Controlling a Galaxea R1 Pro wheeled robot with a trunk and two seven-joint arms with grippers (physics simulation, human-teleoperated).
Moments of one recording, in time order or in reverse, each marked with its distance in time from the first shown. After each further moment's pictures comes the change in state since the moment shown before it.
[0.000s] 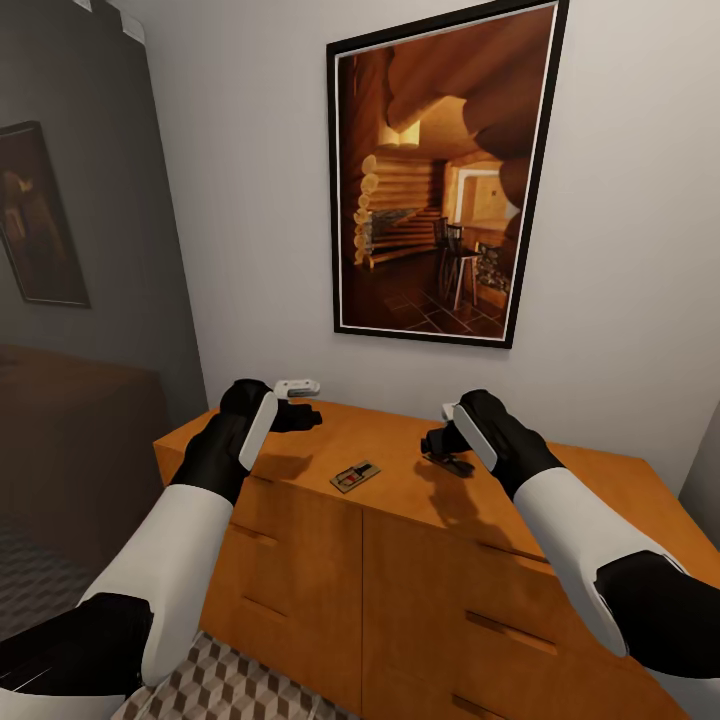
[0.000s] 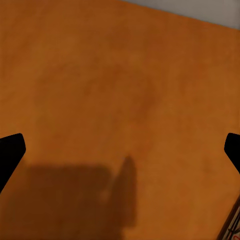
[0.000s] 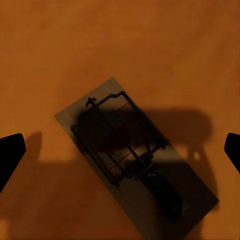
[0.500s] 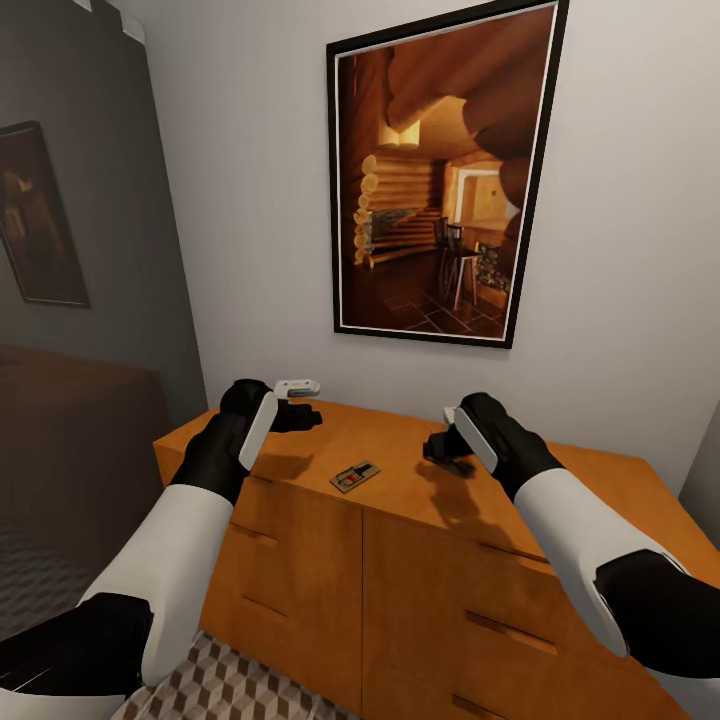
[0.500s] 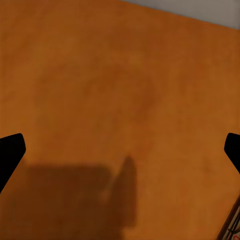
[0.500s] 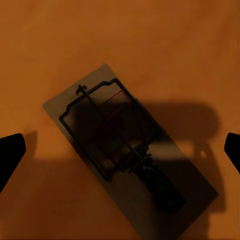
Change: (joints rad) left arm 0.000 0.000 0.000 0.000 0.000 0.000 0.000; right arm 0.000 -0.002 0.000 0.026 0.000 0.000 0.000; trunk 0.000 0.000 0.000
